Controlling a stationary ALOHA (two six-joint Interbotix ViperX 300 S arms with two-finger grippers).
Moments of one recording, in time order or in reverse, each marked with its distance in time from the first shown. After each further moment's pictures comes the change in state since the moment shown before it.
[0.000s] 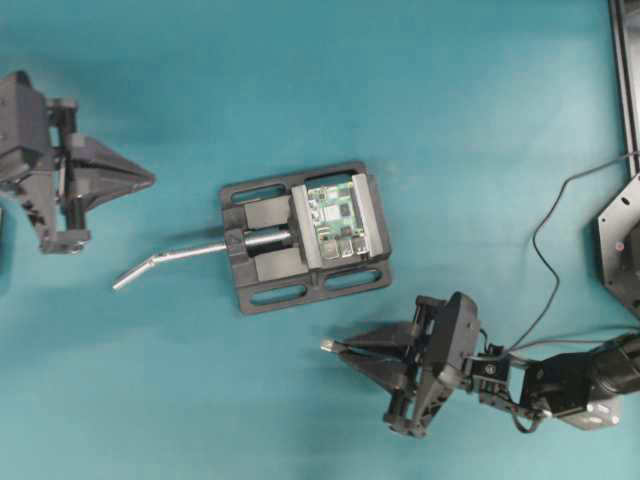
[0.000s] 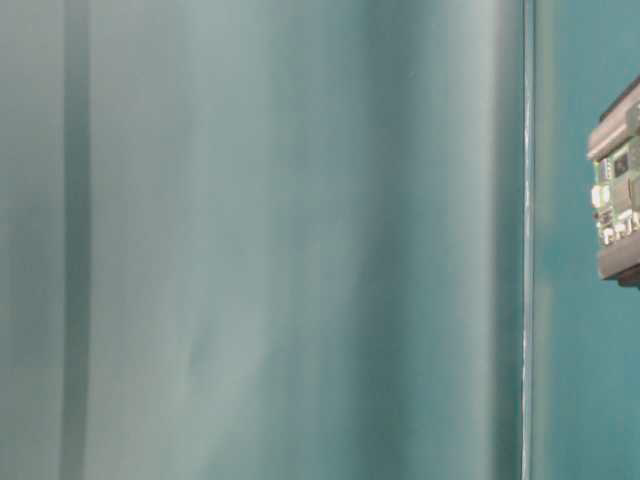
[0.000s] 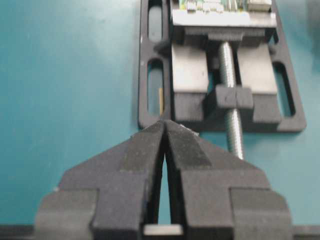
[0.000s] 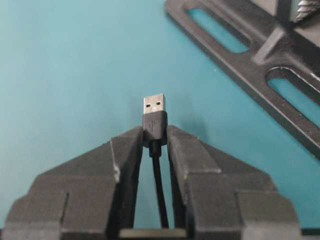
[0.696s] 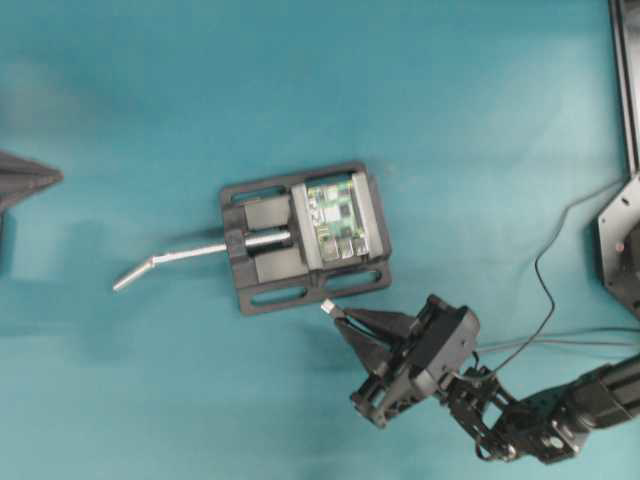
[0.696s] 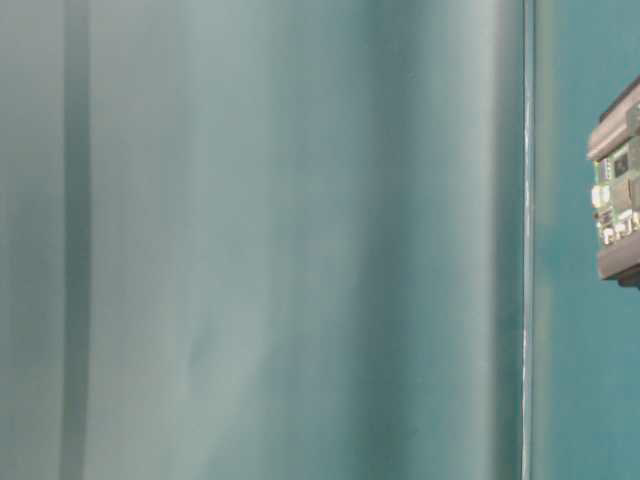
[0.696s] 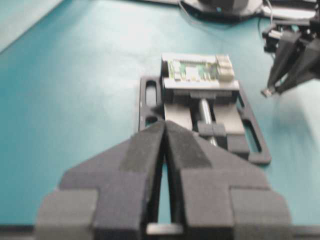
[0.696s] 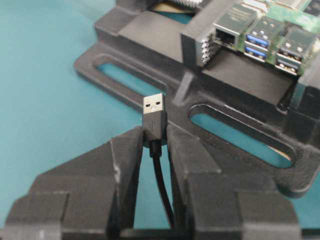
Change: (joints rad) left arm 0.003 -0.782 0.282 0.002 0.133 -0.008; right arm 0.020 0.057 -0.202 0.468 -0.170 -0.313
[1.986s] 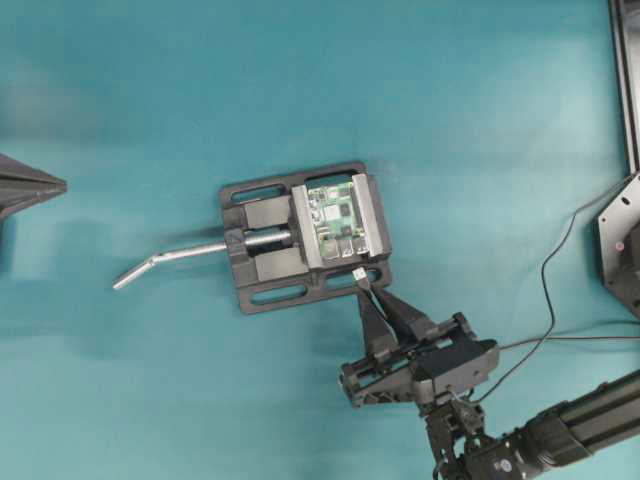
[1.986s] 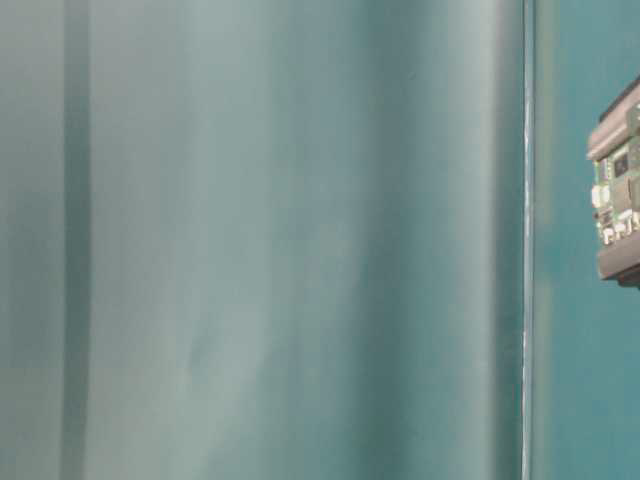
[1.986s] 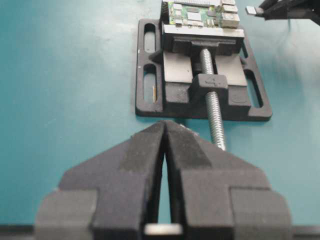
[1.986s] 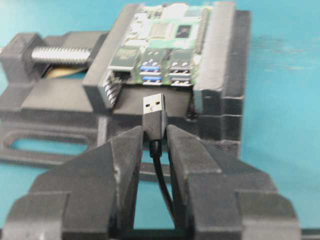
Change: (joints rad) left arm 0.003 0.057 -0.048 -0.002 0.141 -0.028; right arm 0.014 0.117 -0.219 0.339 -0.360 -0.031
